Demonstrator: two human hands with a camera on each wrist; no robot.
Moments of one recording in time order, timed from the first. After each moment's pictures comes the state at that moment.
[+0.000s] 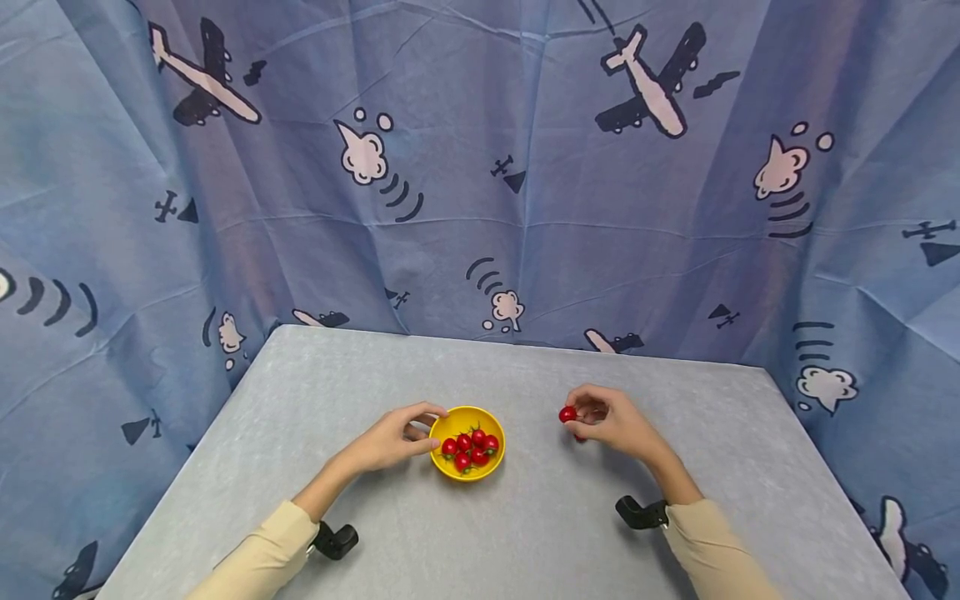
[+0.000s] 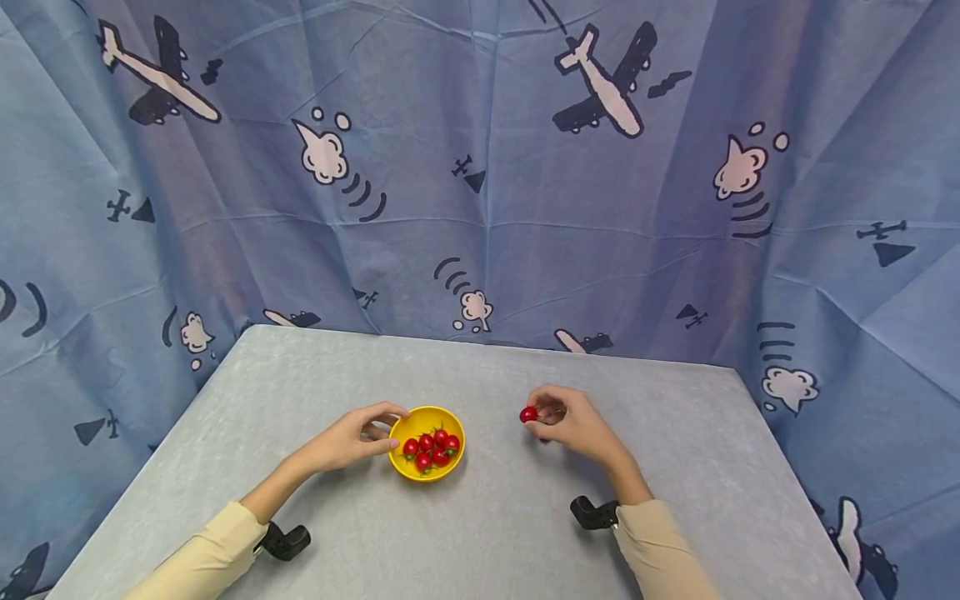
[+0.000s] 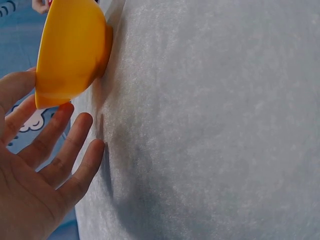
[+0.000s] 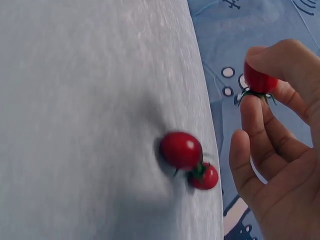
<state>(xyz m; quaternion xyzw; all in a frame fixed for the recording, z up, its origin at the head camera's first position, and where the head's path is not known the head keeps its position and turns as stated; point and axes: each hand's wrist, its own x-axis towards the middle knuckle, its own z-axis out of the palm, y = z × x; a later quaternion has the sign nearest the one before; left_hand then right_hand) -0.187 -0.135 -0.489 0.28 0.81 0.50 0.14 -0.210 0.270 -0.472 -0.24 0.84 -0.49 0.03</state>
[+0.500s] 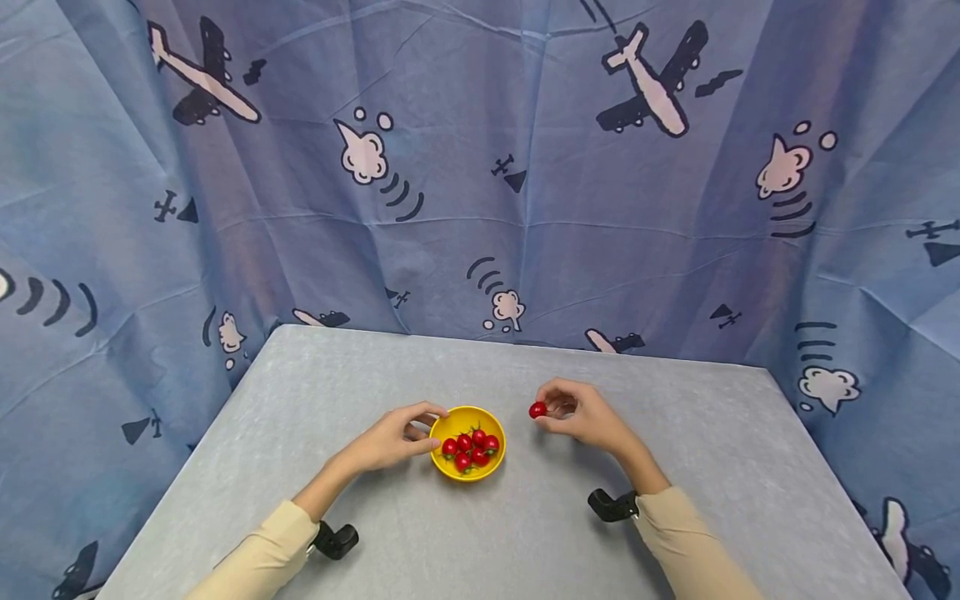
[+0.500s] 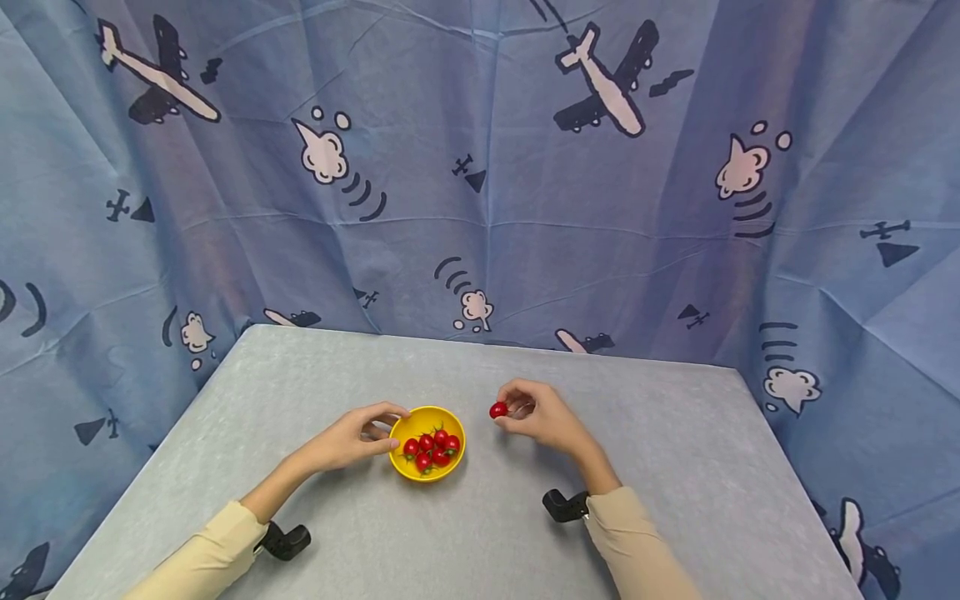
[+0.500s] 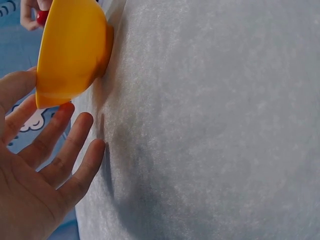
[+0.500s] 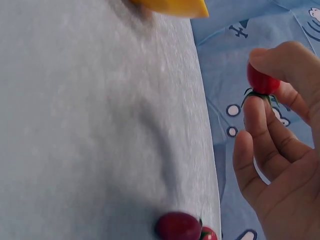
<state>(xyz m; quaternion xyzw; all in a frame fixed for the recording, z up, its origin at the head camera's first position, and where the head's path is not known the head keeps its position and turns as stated) -0.188 -0.133 -0.490 0.28 0.81 0.49 0.13 -0.218 0.225 -0.468 -0.25 0.84 -0.48 0.04</state>
